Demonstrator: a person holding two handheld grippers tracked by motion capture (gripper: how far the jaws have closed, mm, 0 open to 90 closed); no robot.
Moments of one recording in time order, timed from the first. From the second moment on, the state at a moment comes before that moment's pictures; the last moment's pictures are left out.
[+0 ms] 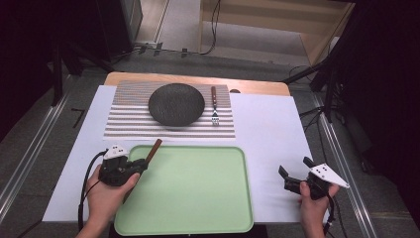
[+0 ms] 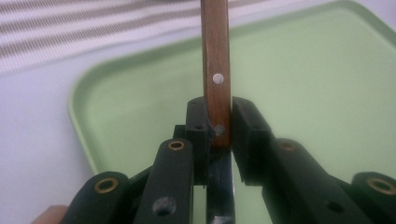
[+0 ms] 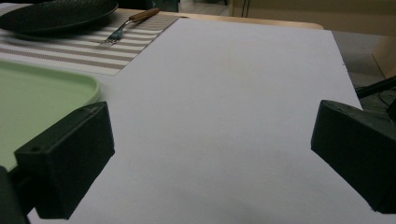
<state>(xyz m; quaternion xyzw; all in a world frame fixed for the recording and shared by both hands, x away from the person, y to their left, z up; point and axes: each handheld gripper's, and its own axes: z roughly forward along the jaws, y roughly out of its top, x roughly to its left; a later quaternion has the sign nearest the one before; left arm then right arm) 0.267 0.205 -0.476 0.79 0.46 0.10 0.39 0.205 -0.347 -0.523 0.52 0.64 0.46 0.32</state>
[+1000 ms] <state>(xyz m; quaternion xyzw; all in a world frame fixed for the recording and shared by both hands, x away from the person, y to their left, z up) 0.238 0.215 -0.492 0.79 0.45 0.13 0.40 0.206 -0.347 -0.523 0.52 0.64 0.45 0.33</state>
